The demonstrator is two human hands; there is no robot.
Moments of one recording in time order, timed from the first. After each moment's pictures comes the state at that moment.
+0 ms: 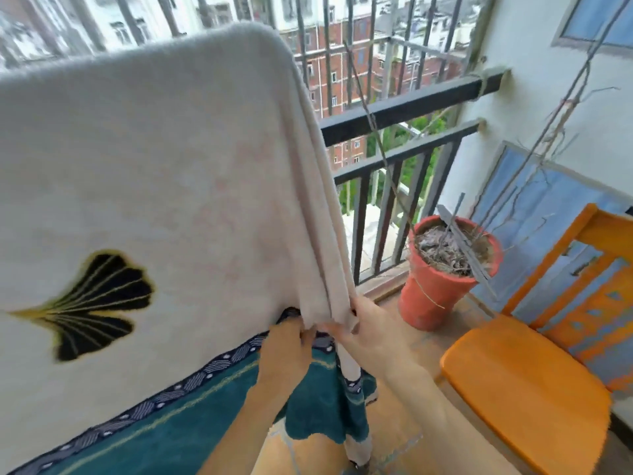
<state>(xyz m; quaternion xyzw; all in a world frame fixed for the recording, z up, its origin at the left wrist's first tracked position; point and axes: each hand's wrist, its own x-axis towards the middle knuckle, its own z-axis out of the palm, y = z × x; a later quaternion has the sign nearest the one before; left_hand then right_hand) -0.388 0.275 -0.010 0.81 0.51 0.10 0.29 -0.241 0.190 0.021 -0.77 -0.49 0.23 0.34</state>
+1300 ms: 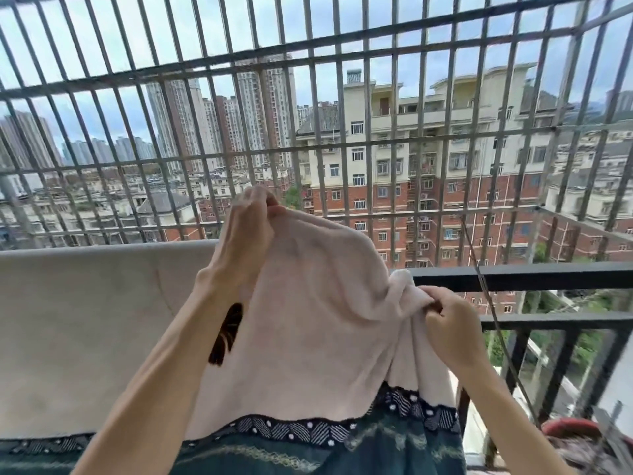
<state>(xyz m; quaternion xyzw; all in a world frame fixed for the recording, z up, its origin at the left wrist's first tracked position) -0.431 0.322 0.351 0.73 0.50 0.46 -0.13 -0.150 0.285 0.207 -0.58 -0.61 0.06 0.54</state>
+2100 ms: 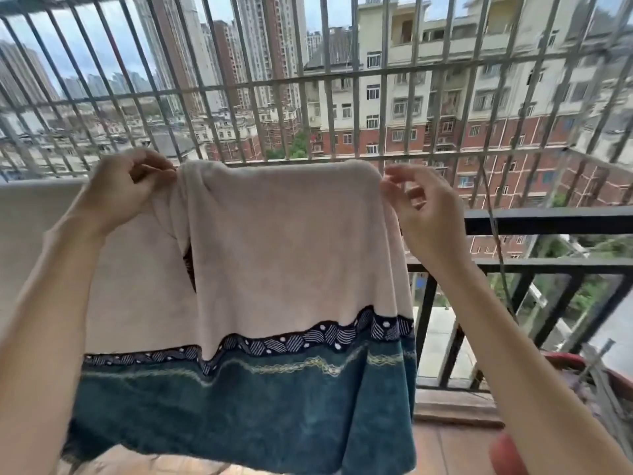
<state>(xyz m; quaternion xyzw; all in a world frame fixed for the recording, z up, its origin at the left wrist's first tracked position) -0.586 0.307 0.341 0.69 0.57 0.44 0.01 -0.193 0.278 0.277 -0.46 -0.65 0.07 0.60</state>
